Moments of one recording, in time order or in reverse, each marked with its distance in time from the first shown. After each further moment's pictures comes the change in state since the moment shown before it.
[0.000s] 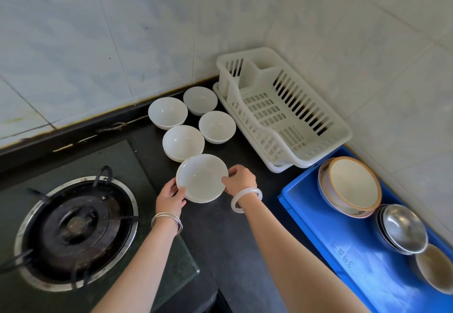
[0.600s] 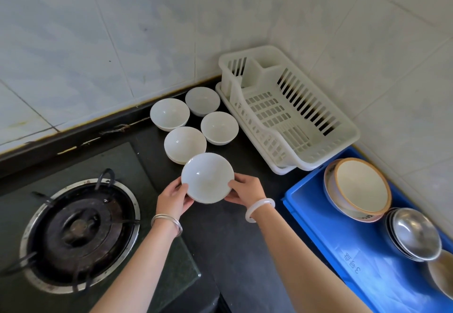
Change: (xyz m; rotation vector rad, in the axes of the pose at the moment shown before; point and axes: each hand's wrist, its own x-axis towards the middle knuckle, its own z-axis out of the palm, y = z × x) left_hand -0.013 0.022 0.009 -0.073 -0.008 -0.052; right_hand 0.010 0.027 -0.004 0.505 -0.190 0.040
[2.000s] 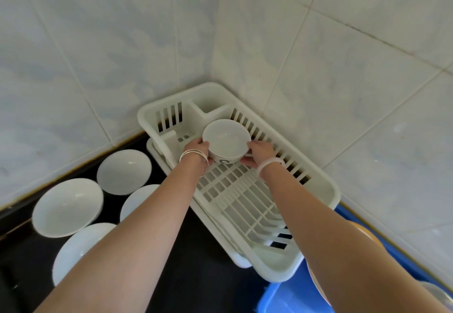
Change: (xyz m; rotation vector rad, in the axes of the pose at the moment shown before) left_hand 0.164 0.105 0.333 0.271 -0.275 -0.004; right_hand 0.219 -0.182 -0.166 0.306 0.304 -0.100
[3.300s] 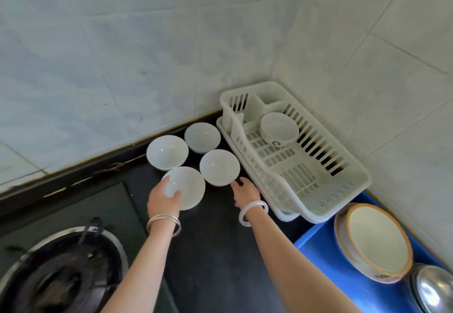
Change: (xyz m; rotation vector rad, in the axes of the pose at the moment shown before) left_hand -0.168 -0.111 -0.236 0.446 0.539 0.225; right_hand -0.183 0.139 0.088 -0.684 -0.175 -0.080
